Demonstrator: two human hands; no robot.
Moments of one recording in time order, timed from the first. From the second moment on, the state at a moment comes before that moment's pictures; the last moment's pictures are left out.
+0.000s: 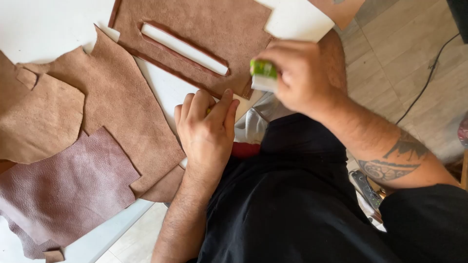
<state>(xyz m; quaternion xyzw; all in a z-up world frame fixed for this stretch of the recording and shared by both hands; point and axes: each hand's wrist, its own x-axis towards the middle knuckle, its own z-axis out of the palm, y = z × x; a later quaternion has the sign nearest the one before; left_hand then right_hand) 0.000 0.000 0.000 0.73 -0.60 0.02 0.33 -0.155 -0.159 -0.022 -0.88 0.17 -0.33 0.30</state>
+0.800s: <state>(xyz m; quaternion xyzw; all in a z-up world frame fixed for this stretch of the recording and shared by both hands) 0.001 0.000 -0.001 0.73 -0.60 0.01 0.32 -0.163 -0.181 0.008 -0.90 0.19 -0.31 0.23</state>
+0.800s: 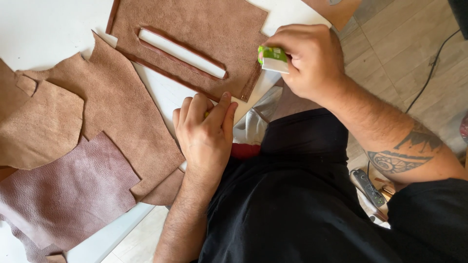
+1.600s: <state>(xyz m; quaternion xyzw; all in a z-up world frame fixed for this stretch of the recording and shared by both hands) 0.002 0.001 0.000 0.73 -0.60 0.01 0.33 -0.157 -0.208 -0.015 -0.87 0.17 -0.38 0.26</state>
